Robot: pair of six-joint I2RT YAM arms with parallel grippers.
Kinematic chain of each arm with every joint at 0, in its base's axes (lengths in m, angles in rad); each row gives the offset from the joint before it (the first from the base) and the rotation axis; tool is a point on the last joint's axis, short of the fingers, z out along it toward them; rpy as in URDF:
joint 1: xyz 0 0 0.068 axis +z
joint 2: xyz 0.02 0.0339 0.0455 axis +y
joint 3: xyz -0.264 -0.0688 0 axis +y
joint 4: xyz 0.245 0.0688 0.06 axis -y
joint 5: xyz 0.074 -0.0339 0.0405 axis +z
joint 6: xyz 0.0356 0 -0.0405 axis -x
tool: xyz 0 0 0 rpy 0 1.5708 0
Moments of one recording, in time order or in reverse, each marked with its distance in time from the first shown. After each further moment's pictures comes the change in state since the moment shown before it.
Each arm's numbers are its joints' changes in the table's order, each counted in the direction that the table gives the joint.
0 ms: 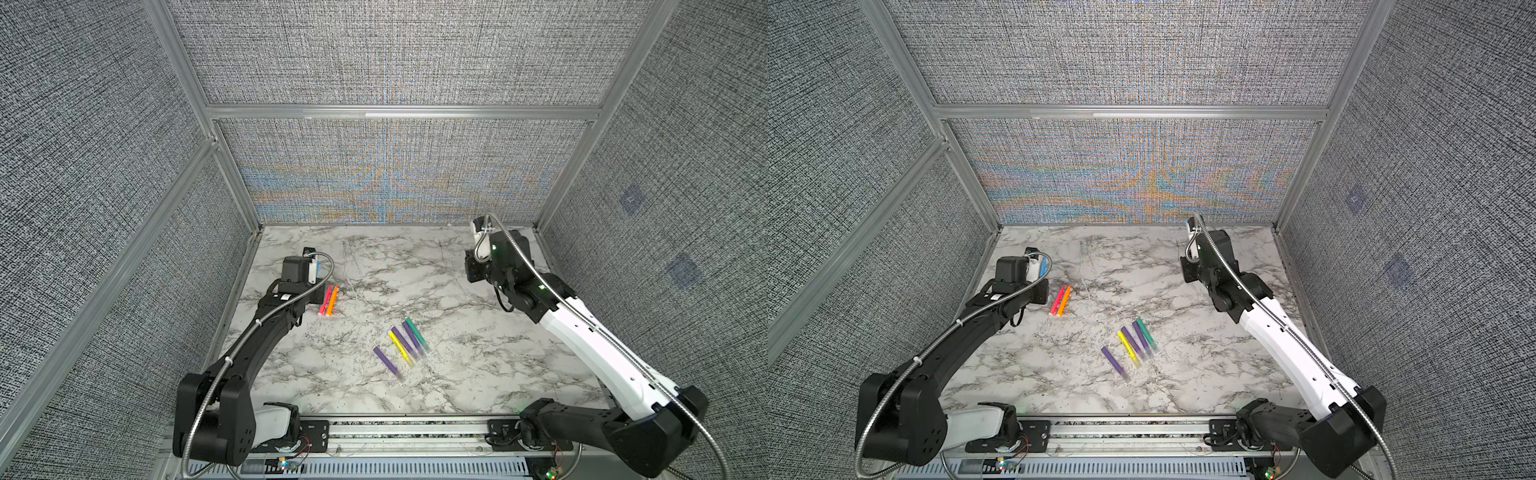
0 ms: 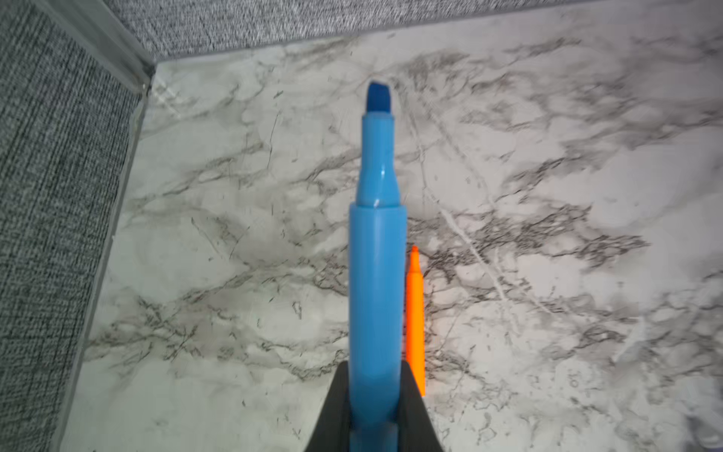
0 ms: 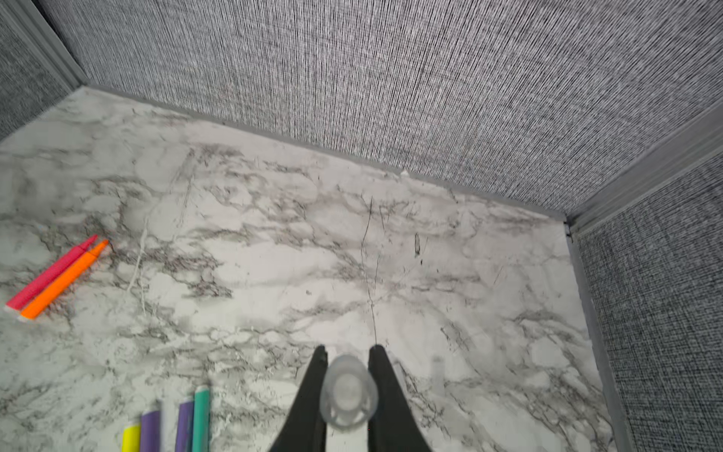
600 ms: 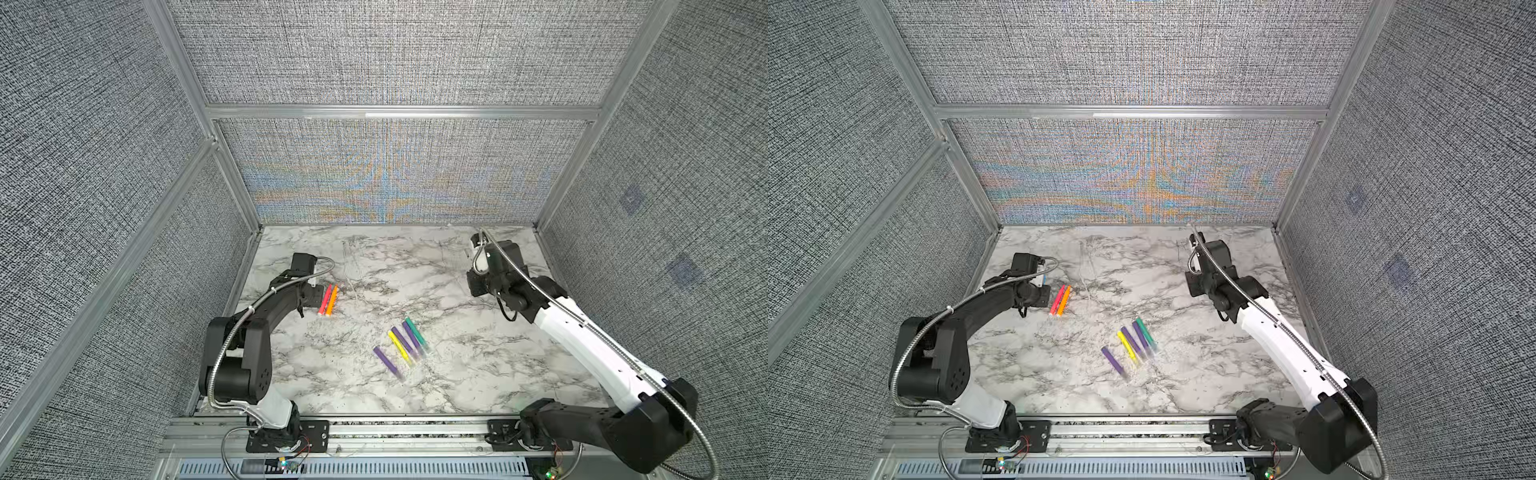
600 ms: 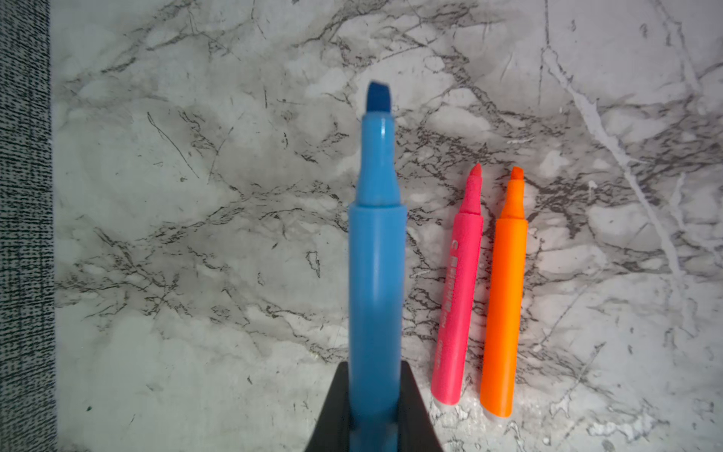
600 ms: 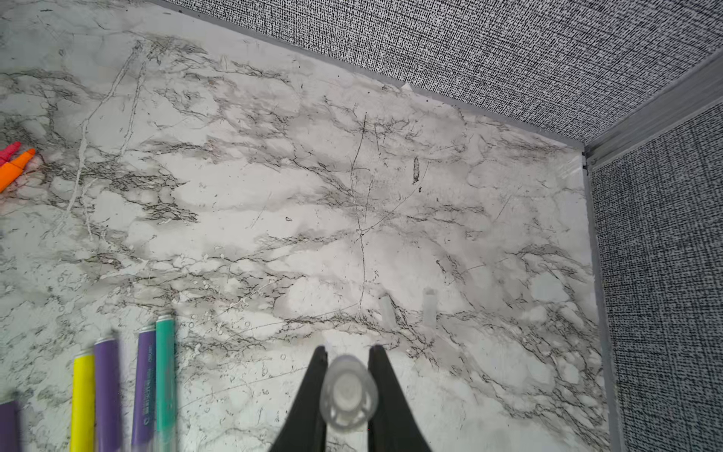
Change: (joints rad) left arm 0.038 0.289 -0.127 -0.124 0.086 -0.025; right arm -0.050 0.018 0.069 -0.076 0.033 0.016
